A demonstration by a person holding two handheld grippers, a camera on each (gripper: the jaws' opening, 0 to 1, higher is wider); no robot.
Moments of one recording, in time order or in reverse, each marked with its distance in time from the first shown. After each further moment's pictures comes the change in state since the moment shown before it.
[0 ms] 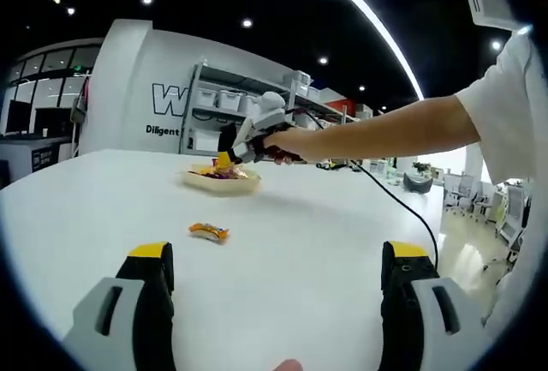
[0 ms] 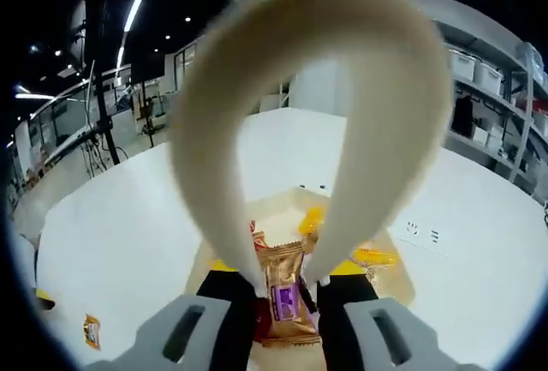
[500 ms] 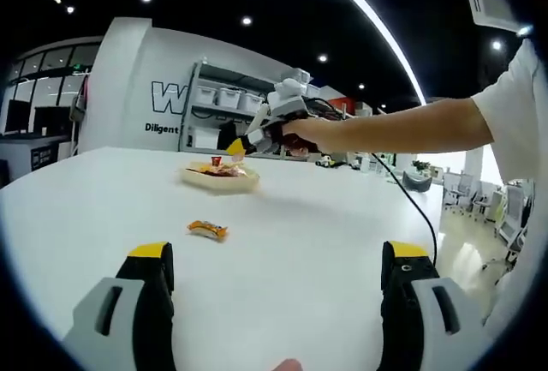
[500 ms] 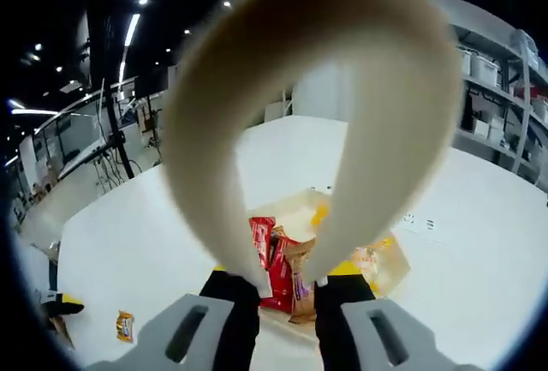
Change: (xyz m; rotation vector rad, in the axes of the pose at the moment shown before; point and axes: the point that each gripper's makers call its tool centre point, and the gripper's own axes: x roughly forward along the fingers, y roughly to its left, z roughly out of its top) left arm 0.000 -0.003 -0.001 -0.003 0.011 -0.002; right arm -0.046 0.019 -0.004 0.045 -0.020 0.047
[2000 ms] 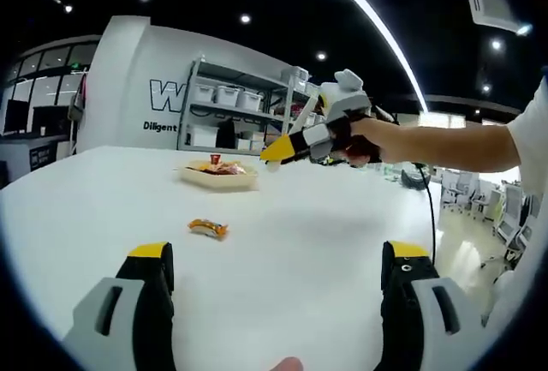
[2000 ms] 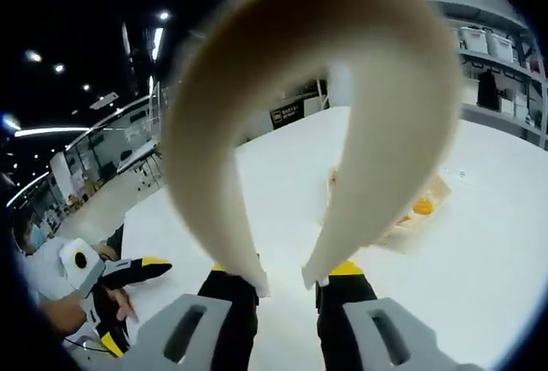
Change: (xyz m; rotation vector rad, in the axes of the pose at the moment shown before) left arm -0.002 0.001 -0.002 0.010 0.009 -0.006; right arm -0.081 0.104 -0.060 0.063 0.020 0.223
